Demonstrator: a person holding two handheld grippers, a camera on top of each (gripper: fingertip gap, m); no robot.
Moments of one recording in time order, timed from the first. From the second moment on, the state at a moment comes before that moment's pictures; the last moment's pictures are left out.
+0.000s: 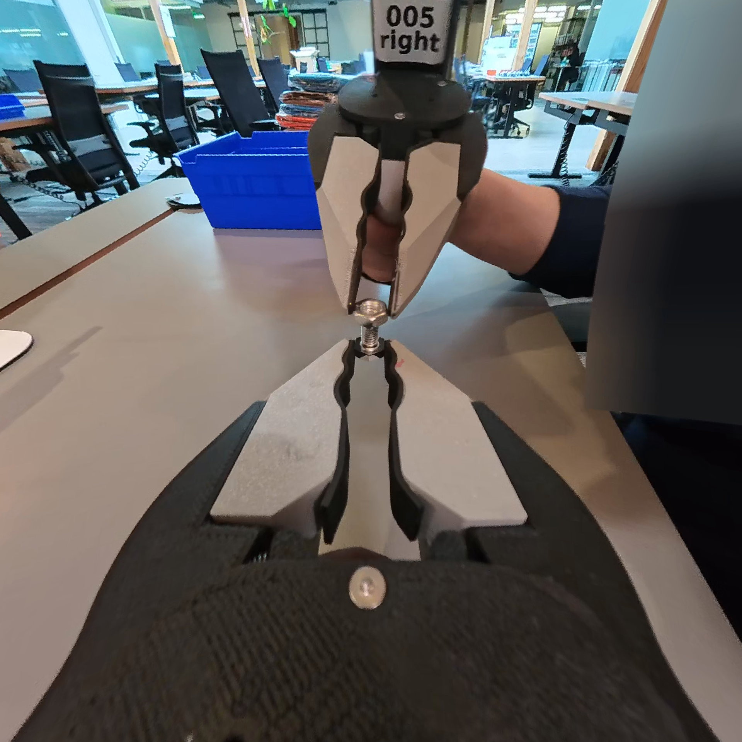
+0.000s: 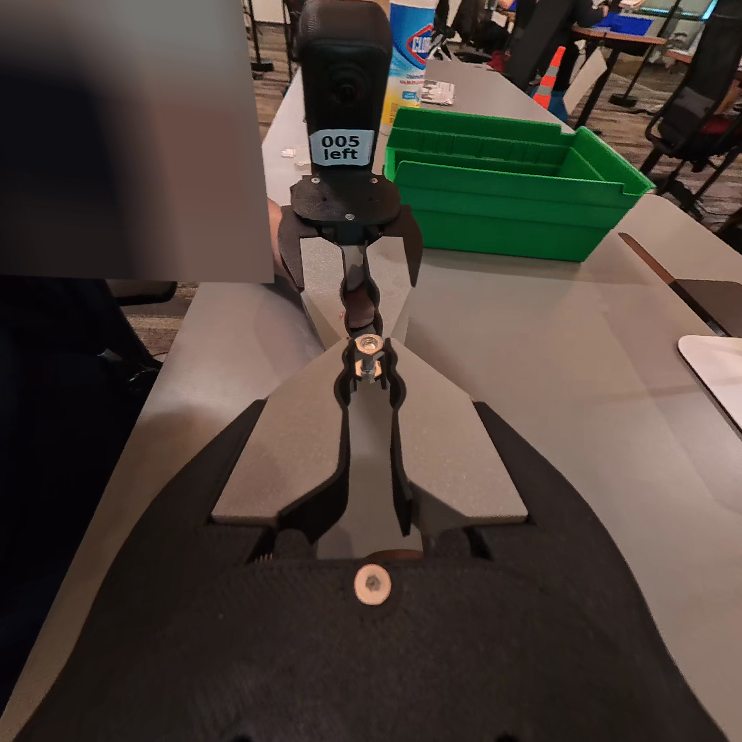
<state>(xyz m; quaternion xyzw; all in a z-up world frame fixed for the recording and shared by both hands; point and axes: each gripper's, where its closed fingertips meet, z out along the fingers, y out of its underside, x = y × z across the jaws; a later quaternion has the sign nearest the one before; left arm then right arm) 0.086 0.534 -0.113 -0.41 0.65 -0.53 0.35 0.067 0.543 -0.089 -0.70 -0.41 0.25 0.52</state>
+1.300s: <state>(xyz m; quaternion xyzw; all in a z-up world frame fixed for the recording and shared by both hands) 0.079 0.513 -0.126 -0.39 0.69 -0.55 0.28 0.062 0.521 -0.086 -0.66 -0.42 0.33 0.53</state>
